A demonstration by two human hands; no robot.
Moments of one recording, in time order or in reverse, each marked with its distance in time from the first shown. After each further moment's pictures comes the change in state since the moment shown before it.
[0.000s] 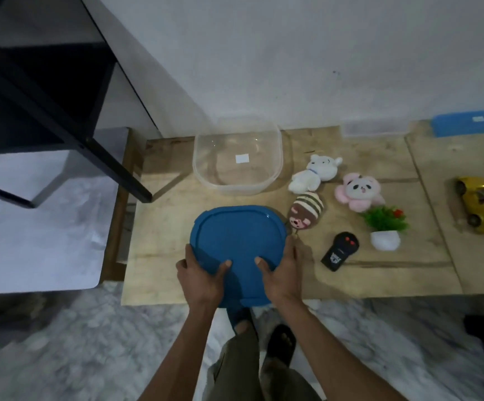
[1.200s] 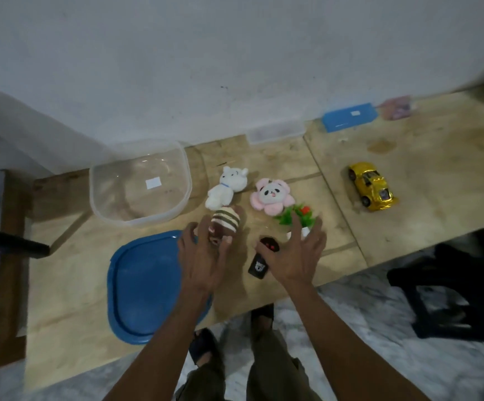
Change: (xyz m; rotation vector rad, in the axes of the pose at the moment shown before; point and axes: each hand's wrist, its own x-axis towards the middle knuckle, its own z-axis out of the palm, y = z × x) left_hand -0.012 0.123 0.101 0.144 -0.223 0.635; right_hand 0.072 0.053 -0.148 -0.361 0.464 0.032
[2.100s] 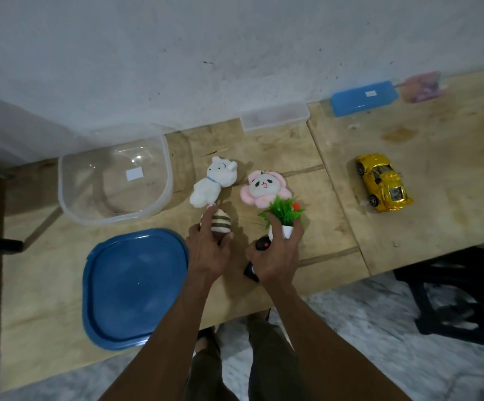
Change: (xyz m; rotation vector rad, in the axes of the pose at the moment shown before) left_hand 0.038 0.009 0.068 -0.157 -0.102 -0.119; right_hand 0.026 0.012 0.036 0.211 -0.032 -0.043
